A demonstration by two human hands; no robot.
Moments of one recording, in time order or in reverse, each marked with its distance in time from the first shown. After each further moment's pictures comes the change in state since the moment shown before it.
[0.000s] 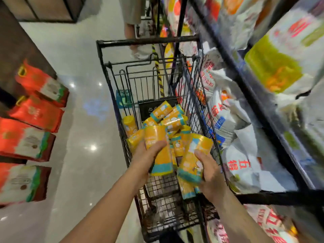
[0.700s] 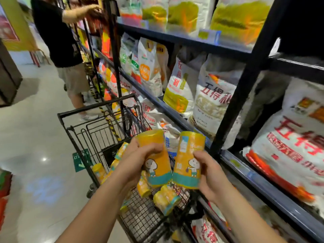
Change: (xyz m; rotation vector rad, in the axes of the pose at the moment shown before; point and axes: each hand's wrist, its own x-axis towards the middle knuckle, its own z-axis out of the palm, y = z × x) left_hand -0.186 0.099 0.043 0.192 -0.505 0.239; right_hand -0.250 -0.070 0.008 0.275 0.125 -0.323
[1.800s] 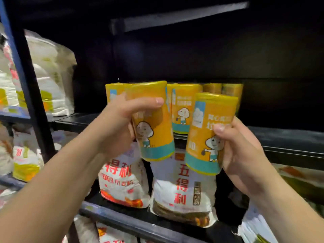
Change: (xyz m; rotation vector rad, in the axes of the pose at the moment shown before) left_hand -0.224 0.121 0.439 0.083 -0.994 0.444; right_hand -0.404 -0.243 -0.242 -0.289 0.334 -1.021
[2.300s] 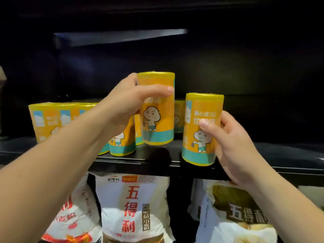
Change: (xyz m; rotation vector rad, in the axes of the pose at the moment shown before) left_hand 0.102 0.021 0.130 0.305 -0.036 0.099; right_hand 0.008 -0.072 -0.115 -0.287 0.193 -0.073
